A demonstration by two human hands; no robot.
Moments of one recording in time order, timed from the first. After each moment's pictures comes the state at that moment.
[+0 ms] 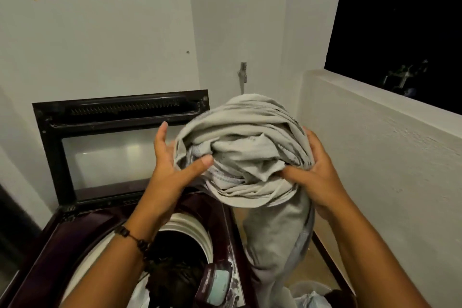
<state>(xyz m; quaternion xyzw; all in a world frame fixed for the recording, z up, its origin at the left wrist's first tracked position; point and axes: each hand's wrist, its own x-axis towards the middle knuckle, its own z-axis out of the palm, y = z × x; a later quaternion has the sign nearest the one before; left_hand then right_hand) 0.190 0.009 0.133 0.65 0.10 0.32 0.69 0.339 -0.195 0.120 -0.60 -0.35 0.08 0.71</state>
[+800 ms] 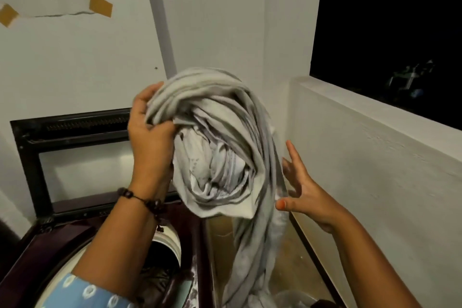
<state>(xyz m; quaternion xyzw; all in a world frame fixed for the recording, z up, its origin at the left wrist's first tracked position) 0.267 -0.069 0.209 0.61 0.05 0.55 0.57 0.403 -0.288 0.107 -0.68 -0.43 0.21 0.56</state>
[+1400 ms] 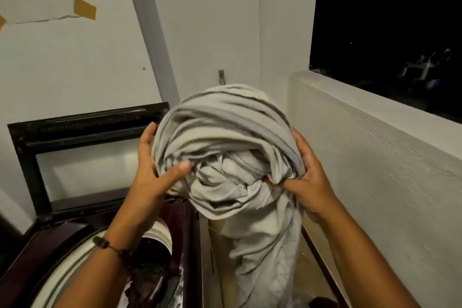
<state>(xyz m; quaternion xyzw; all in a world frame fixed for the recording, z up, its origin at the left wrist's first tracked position) 0.250 -0.099 0.156 0.71 0.07 0.33 0.62 0.425 -0.305 0.115 -0.56 -0.40 0.09 0.72</state>
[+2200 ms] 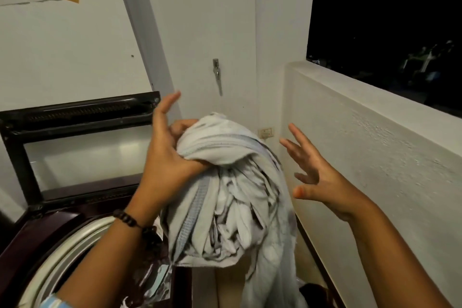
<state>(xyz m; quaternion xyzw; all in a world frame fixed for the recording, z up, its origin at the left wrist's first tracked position) 0.287 -0.143 0.170 0.78 0.01 0.39 0.49 0.445 -0.362 0.119 -0.66 -0.45 0.21 0.56</state>
